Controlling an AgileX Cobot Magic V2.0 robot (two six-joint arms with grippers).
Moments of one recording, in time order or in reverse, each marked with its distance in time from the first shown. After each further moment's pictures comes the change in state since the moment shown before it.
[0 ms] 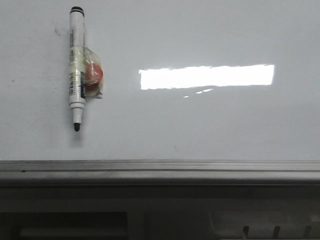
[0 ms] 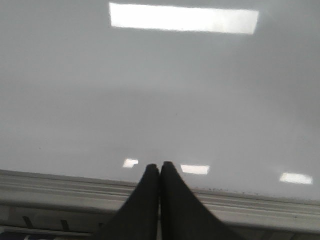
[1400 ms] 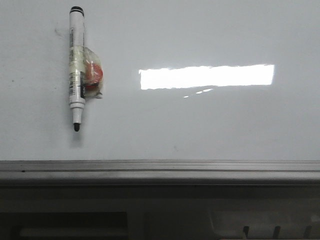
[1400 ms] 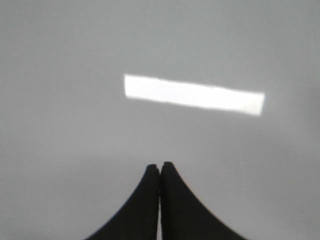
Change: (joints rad) left arm 0.000 0.000 0.000 0.000 0.000 0.000; right arm 0.000 0.000 0.000 -0.049 -0.340 0.000
